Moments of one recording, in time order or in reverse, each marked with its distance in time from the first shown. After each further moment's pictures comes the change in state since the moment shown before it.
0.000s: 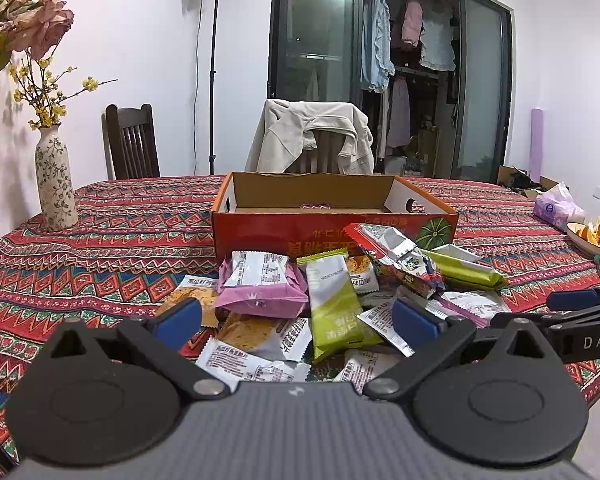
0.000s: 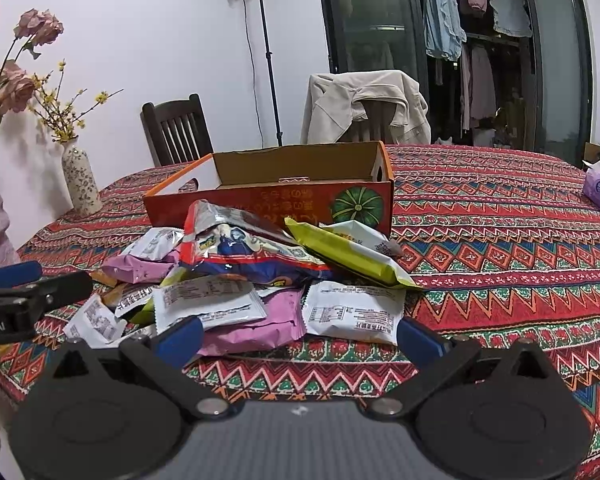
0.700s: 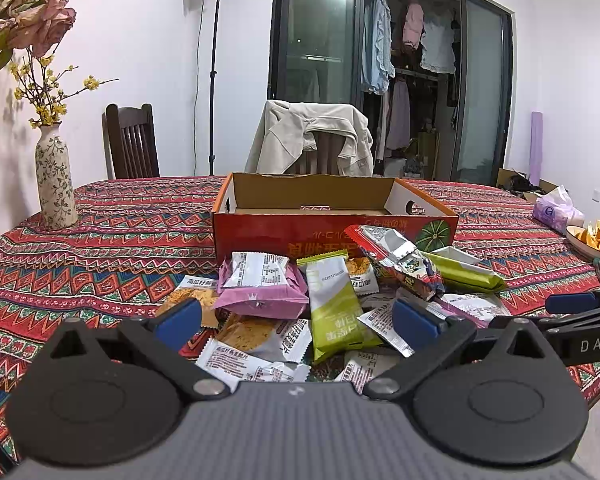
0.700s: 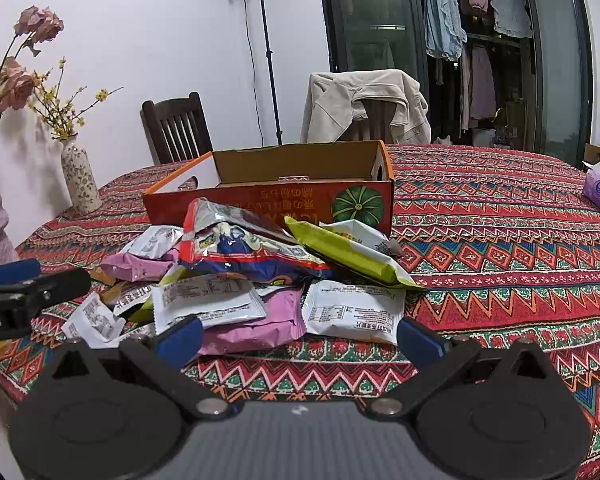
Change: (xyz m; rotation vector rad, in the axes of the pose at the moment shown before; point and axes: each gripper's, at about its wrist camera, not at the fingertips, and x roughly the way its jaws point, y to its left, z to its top) left arm 0.000 0.001 0.000 -0.006 -0.003 -0.001; right arm 0.001 0.000 0.000 0.001 0.001 -0.001
